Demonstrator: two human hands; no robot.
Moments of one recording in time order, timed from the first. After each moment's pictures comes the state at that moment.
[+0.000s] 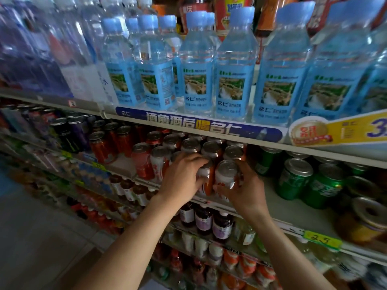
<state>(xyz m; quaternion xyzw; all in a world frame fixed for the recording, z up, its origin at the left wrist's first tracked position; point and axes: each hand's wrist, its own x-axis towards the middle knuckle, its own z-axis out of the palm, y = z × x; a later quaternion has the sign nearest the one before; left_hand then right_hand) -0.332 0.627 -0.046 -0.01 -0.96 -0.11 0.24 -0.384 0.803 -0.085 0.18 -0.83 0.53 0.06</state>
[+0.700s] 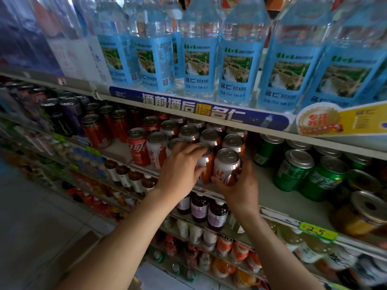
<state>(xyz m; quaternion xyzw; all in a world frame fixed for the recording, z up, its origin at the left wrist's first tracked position) -0.327 0.633 -0.058 0.00 -0.96 -0.08 0.26 -0.374 0.795 -0.112 0.13 -0.83 0.54 0.07</state>
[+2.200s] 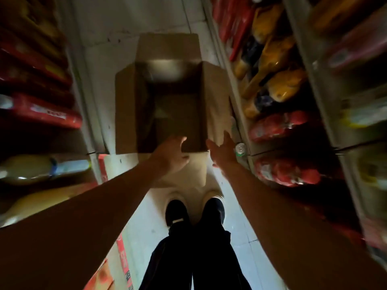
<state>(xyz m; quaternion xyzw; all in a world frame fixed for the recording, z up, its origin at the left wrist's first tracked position) -0.047 0.365 -0.762 0.57 -0.69 -0.43 -0.14 -0.214 0.418 -0.837 0.21 -0.80 0.22 -0.51</state>
